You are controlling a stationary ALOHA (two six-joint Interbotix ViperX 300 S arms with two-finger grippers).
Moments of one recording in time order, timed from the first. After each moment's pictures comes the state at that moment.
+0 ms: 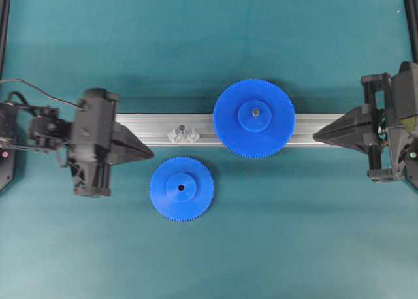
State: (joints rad) left arm -0.06 -0.35 0.87 0.02 0.10 0.00; right arm 0.00 -0.77 1.16 0.03 0.09 0.06
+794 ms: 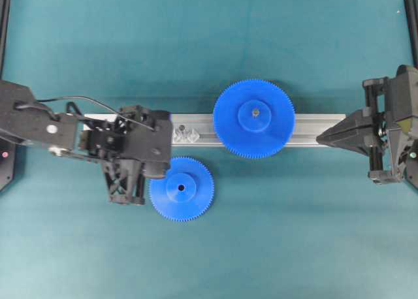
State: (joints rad) left arm -0.08 -0.09 0.67 0.02 0.33 0.00; right arm 0.00 -0.77 1.19 0.03 0.09 0.08
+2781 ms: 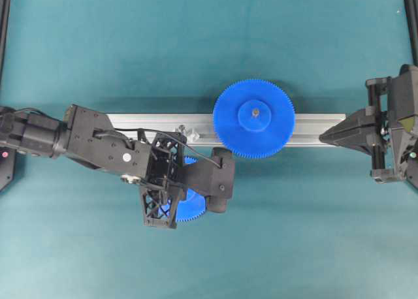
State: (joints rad) left arm -0.15 0.19 0.33 0.02 0.72 -0.04; right arm -0.01 -0.79 1.21 0.03 0.09 0.08
